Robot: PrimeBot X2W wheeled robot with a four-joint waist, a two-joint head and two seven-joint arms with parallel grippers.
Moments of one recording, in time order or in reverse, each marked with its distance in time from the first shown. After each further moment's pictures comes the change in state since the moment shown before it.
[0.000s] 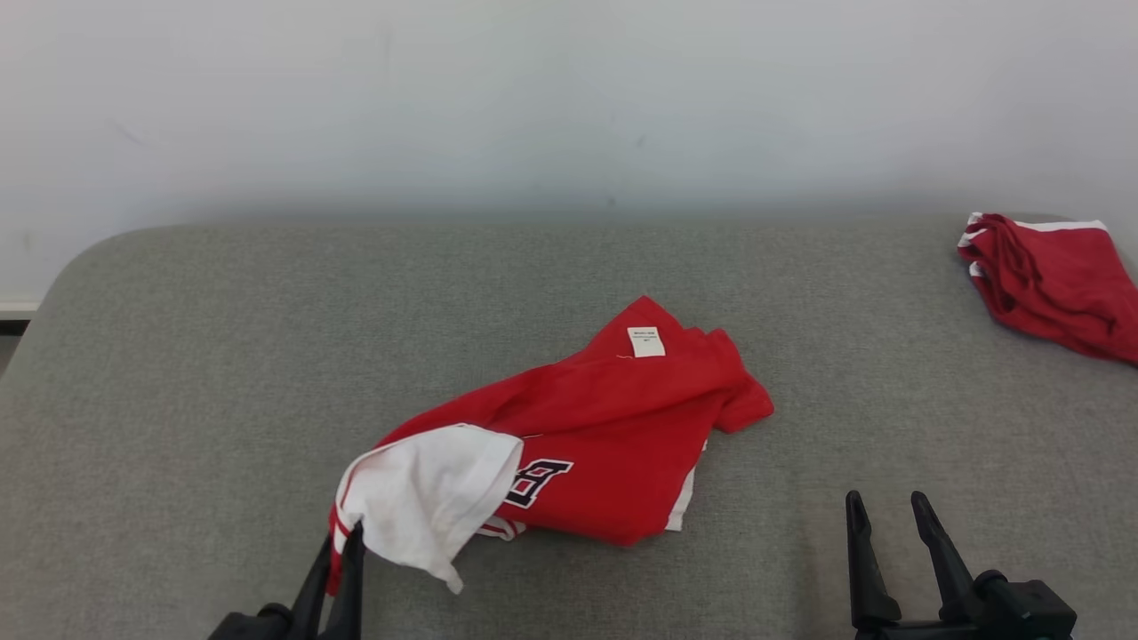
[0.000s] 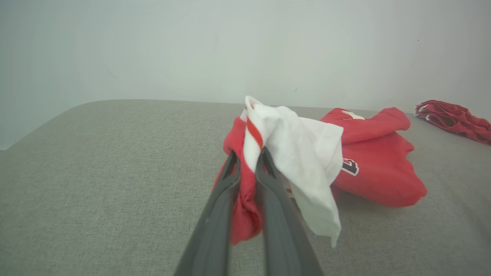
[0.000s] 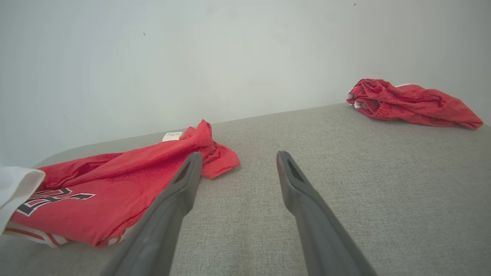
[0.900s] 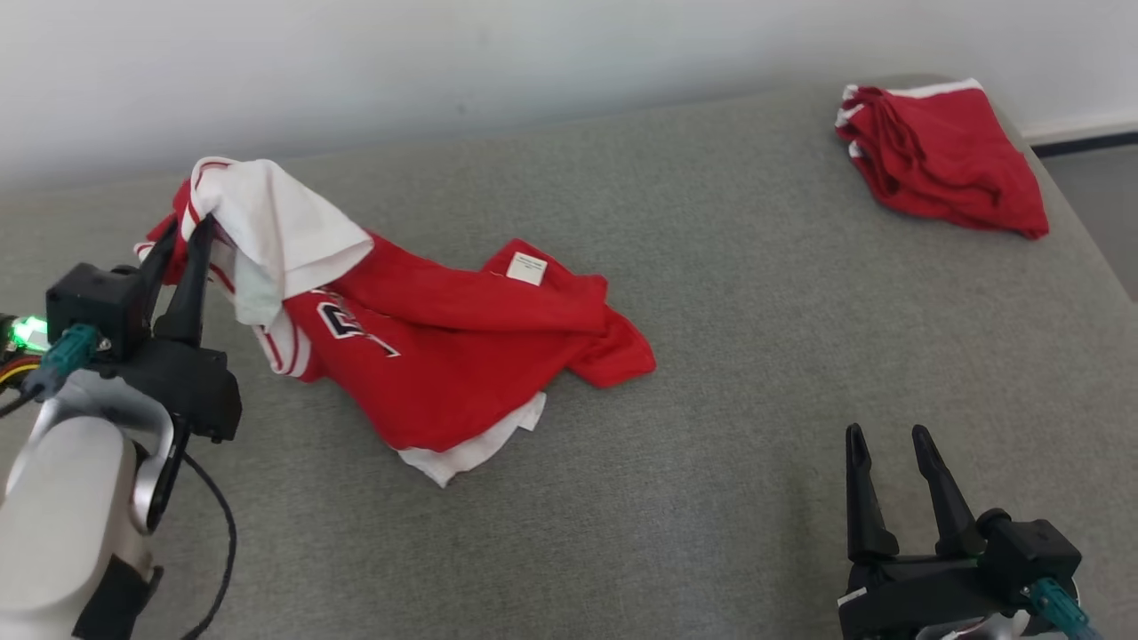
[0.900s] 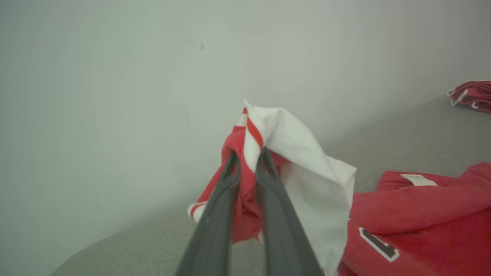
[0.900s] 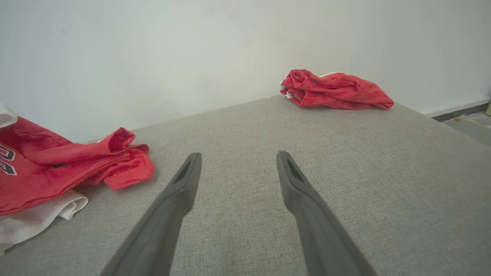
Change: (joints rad) left arm -0.636 0.211 0.010 0.304 0.072 -0.133 0.094; right arm -0.107 -0.005 -0.007 0.006 0.010 0.000 0.000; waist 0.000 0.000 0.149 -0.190
